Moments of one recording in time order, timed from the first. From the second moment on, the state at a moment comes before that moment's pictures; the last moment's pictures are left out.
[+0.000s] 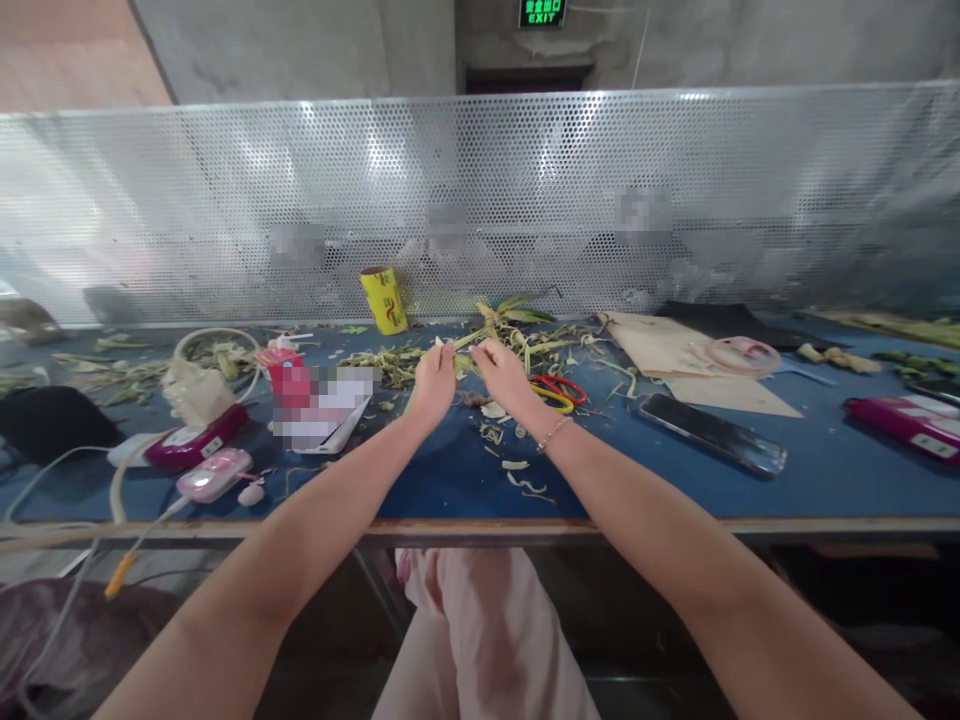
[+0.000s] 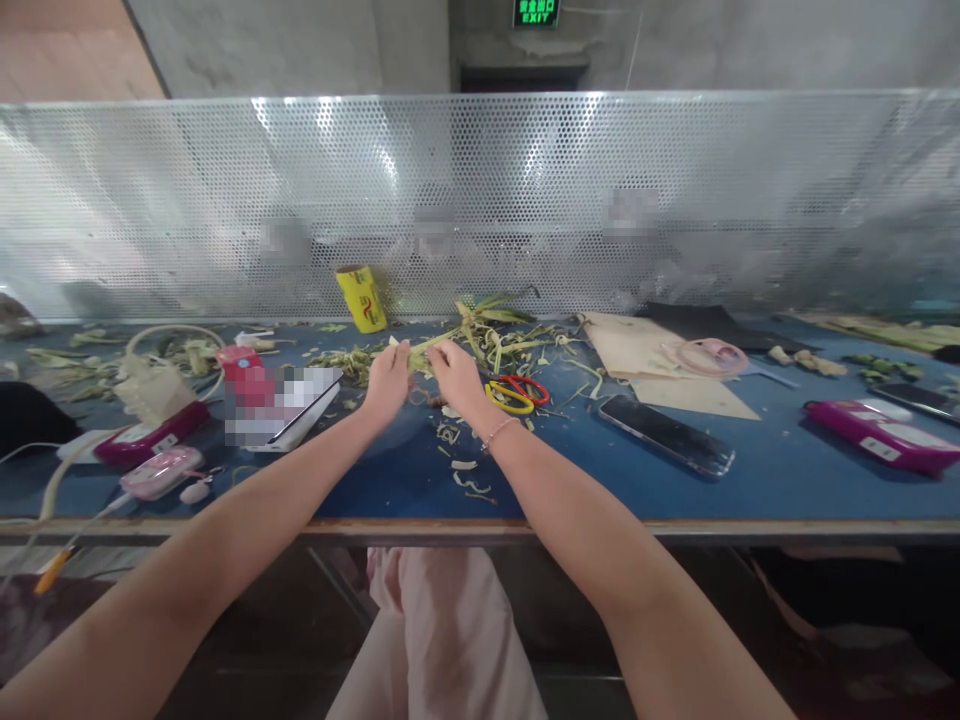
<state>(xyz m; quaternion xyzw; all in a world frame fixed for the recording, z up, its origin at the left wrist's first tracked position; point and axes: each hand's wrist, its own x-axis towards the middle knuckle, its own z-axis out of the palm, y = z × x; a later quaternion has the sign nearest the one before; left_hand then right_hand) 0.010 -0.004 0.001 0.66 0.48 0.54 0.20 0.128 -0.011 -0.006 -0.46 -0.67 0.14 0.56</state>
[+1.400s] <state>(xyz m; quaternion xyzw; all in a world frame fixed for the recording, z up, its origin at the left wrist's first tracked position) 0.011 -0.002 -0.004 0.72 0.42 0.48 0.27 0.137 -0.008 -0.009 -0.53 -0.66 0.20 0.49</state>
